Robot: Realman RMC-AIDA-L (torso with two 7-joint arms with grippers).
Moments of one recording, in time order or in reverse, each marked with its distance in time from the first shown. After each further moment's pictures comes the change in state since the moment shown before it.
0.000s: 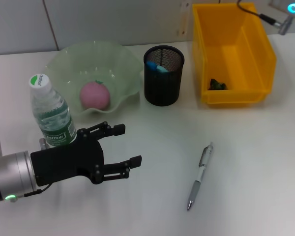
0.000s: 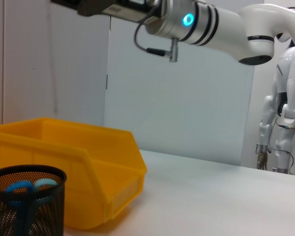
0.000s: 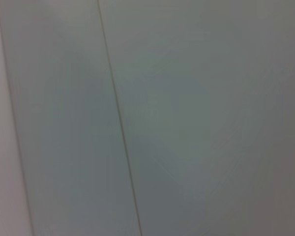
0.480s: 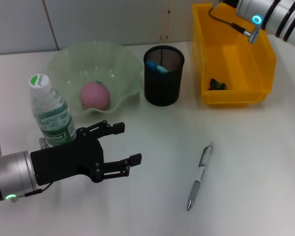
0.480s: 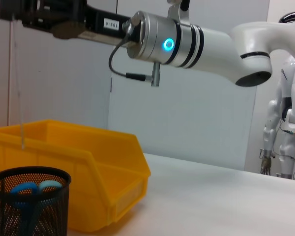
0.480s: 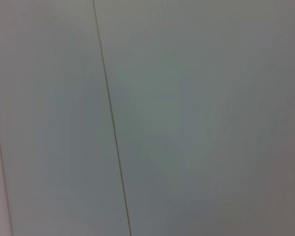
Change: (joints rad) left arm -0.001 0.000 -0.003 -0.010 -0.014 -0.003 0.001; right arm 0.103 0.005 -0.002 0.253 0.117 0.105 -0.265
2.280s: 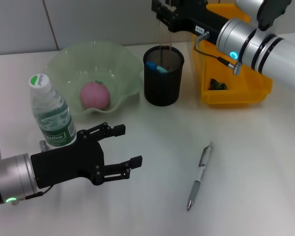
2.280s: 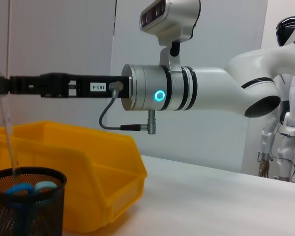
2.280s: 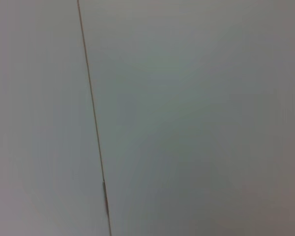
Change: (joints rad) left arm 0.002 0.000 0.003 -0.021 -0.012 0.010 0.016; right arm 0.042 0.009 -0.007 0.255 0.126 0.124 -0.296
